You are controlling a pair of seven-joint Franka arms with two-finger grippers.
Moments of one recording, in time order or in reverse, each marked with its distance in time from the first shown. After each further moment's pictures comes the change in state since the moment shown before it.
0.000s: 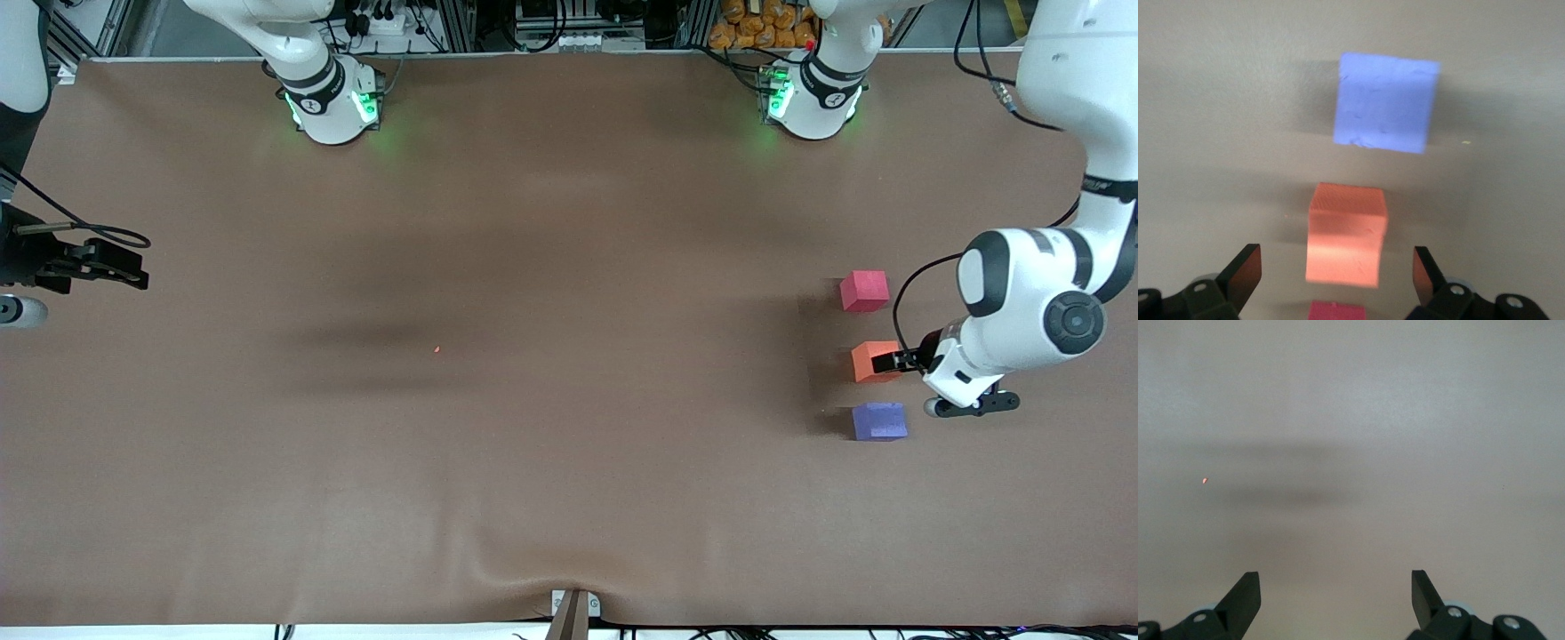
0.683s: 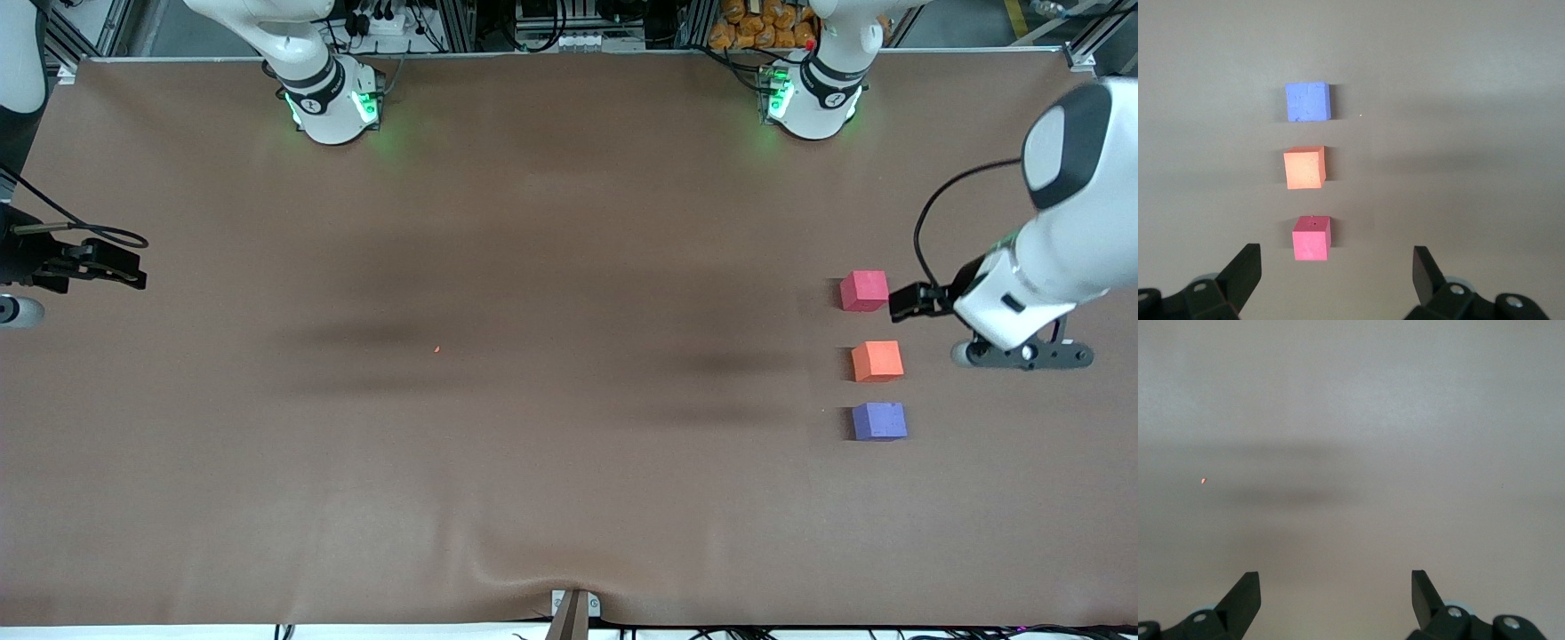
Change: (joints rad) left arm -0.003 -0.222 -0.180 0.282 0.000 -0.466 -0.002; right arm 0.000 0.000 -0.005 0.000 0.000 -0.001 0.000
